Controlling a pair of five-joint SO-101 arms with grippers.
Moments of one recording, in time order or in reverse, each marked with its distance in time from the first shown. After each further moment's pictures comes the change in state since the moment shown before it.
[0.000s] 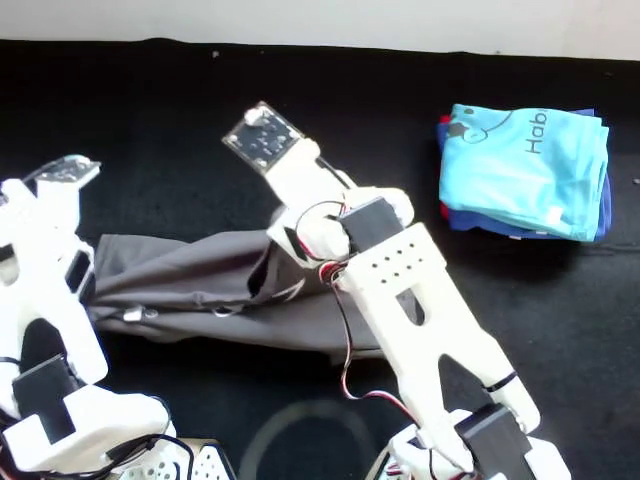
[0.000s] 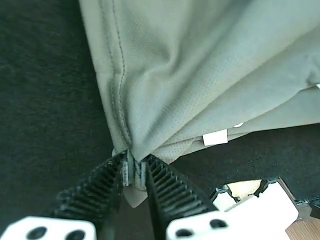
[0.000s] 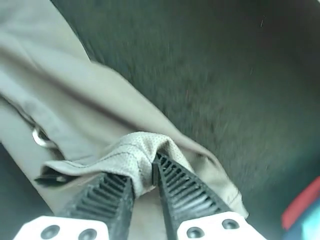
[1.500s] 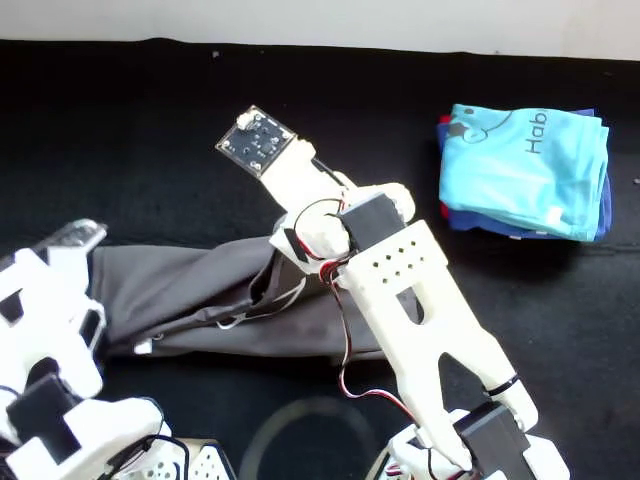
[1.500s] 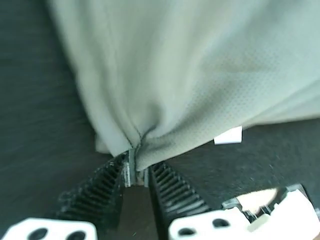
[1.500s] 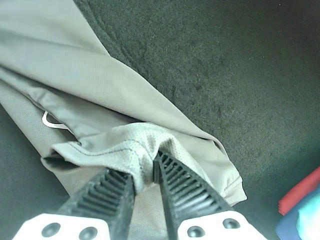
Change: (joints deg) left arm -7.6 -6.9 22.2 -14.4 -4.7; right arm -0.1 0.4 -2.6 7.5 2.1
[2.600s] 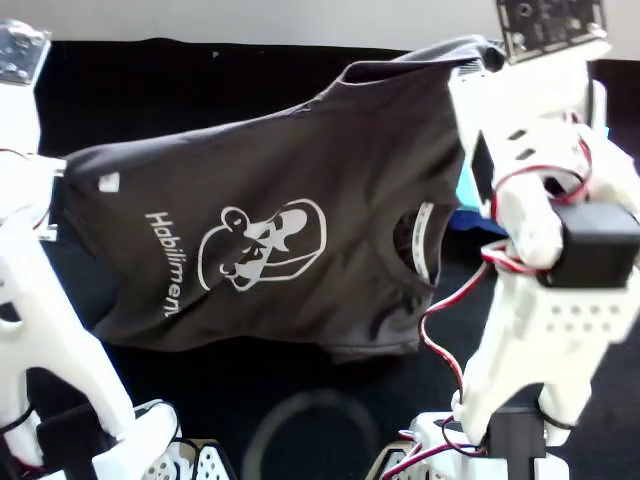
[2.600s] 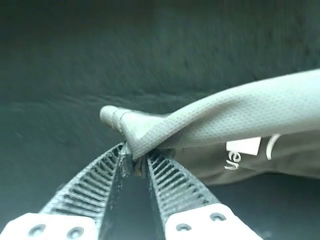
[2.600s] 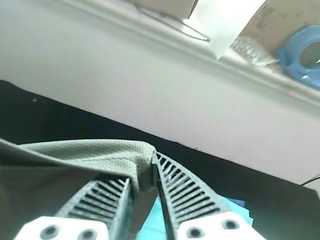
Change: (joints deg) left arm 16.4 -7.8 -65.2 28.6 23.1; right arm 31.8 0.1 -49.6 5.9 -2.2
